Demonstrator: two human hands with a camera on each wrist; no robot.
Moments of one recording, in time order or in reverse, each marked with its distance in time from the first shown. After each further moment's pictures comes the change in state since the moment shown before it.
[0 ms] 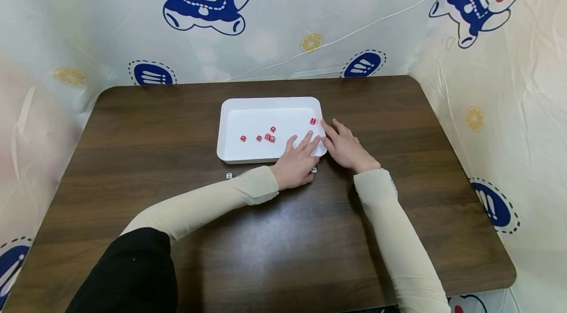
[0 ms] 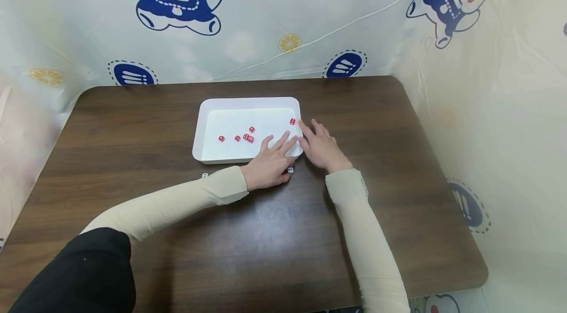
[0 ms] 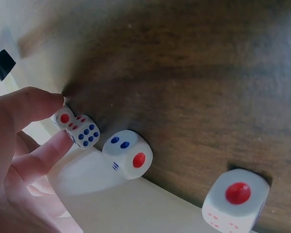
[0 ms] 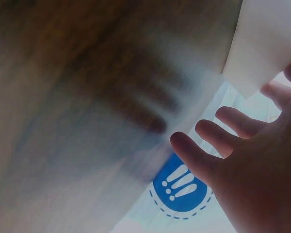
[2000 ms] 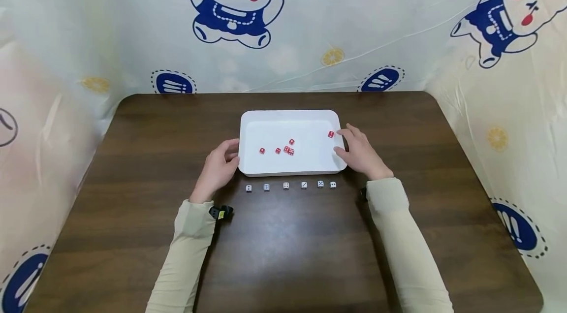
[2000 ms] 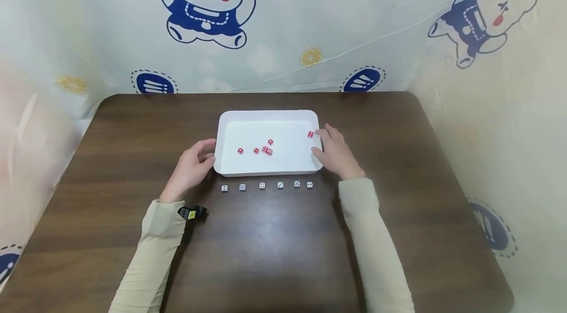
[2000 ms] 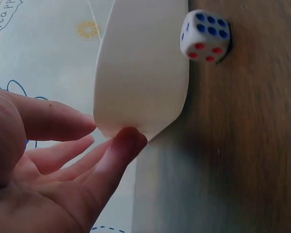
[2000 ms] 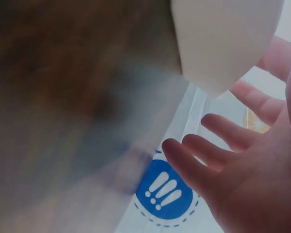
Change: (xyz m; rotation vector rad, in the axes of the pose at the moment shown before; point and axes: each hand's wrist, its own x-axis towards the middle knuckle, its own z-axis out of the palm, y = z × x) left_hand -0.148 -0.136 0.006 -0.973 0.380 -0.657; right_hand 0.020 -0.025 -0.010 0.056 0.071 0.045
